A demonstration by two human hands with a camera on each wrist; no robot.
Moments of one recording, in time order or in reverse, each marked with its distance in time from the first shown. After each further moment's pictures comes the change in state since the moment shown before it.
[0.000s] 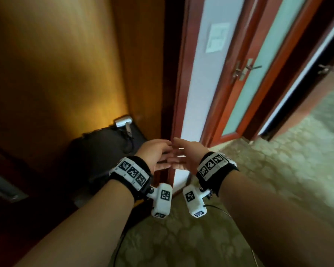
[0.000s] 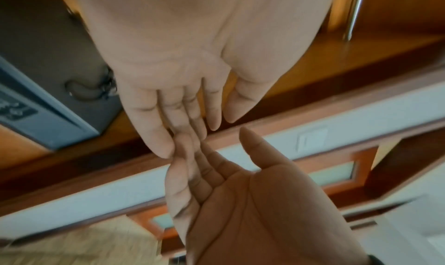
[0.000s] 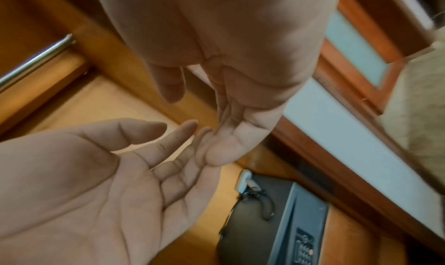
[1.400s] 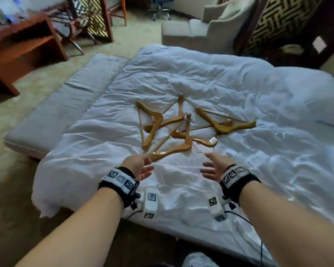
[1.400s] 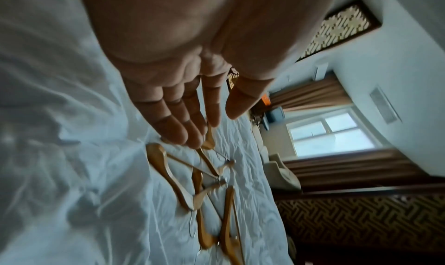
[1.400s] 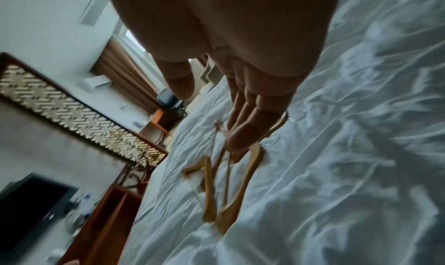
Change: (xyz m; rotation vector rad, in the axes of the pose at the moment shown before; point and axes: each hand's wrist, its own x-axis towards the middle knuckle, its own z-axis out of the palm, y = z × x) left_hand -0.377 -0.430 0.610 1.307 -1.577 -0.351; right_hand -0.604 0.518 -0.277 1.607 1.977 0.106
